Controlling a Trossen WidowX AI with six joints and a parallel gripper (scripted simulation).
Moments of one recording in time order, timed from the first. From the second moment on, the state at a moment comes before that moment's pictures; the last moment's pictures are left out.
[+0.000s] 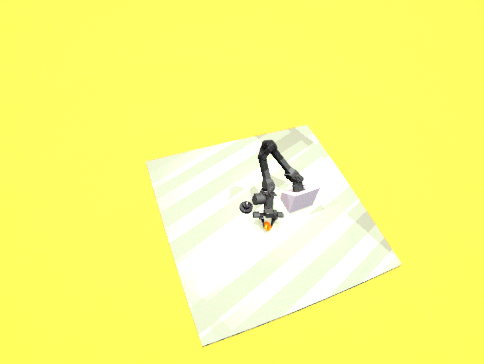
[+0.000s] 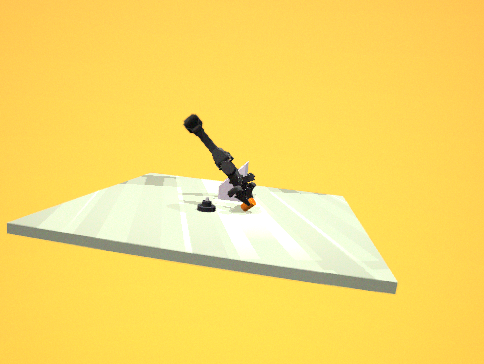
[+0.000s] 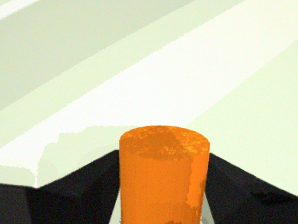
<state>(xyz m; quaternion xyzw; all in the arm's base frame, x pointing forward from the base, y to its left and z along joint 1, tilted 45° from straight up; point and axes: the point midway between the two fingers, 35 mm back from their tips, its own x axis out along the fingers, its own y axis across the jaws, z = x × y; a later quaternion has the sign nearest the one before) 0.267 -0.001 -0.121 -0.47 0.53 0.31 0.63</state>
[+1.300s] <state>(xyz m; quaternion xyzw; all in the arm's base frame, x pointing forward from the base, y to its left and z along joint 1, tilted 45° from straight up) 0.248 -0.027 -0.102 -0.39 0.37 0.41 0.73</state>
